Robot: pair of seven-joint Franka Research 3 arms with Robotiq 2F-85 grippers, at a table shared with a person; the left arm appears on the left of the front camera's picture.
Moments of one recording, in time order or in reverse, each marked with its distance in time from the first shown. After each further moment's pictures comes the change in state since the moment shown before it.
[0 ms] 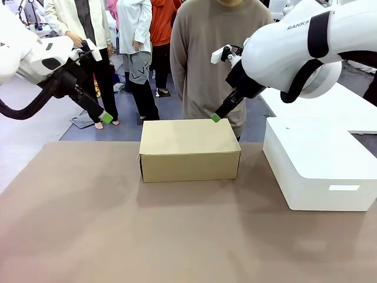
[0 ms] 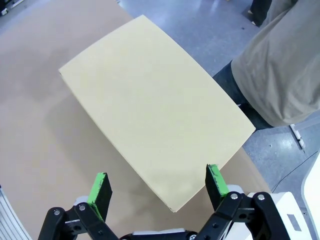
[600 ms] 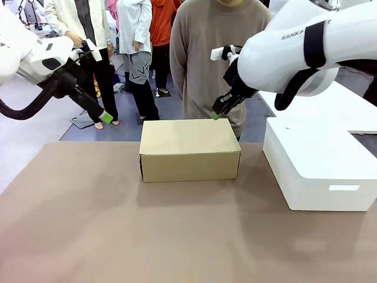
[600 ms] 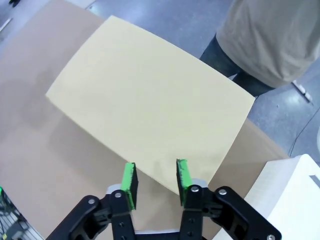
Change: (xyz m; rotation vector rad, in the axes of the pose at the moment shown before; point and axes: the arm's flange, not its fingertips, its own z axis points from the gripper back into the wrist) left arm 0.000 0.001 0.000 -0.002 -0.002 0.000; right arm 0.013 0.010 -0.009 -0.066 0.055 -0.291
